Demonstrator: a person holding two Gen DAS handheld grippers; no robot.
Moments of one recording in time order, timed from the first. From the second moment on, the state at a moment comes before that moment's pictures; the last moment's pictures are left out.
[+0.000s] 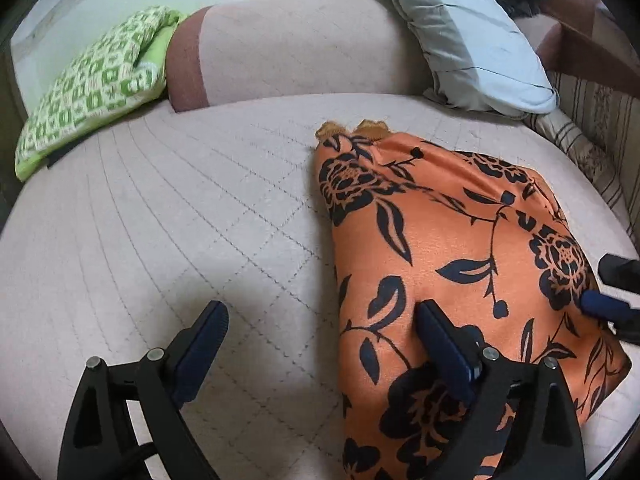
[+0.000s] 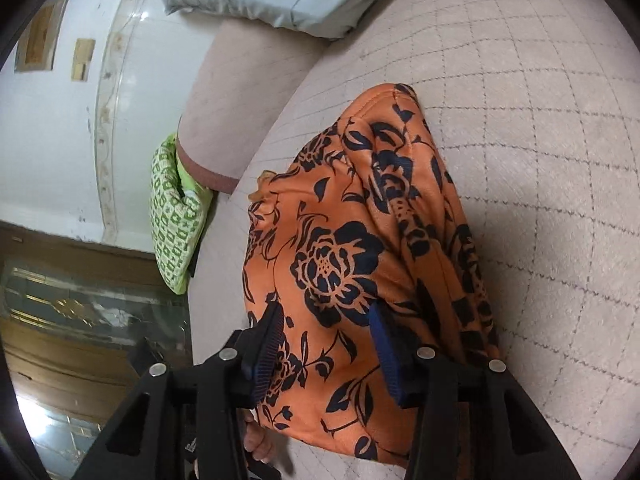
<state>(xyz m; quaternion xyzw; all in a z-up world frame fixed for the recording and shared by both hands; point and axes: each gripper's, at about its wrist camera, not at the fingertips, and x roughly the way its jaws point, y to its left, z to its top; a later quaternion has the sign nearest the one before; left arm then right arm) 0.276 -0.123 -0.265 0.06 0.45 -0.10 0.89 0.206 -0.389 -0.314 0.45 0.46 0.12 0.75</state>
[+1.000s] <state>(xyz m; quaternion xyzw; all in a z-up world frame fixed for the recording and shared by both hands) 0.215 -0.104 -0.205 0.03 0.36 -0.09 0.93 0.149 -0.347 -0.241 0.32 0.34 0.11 0.88</state>
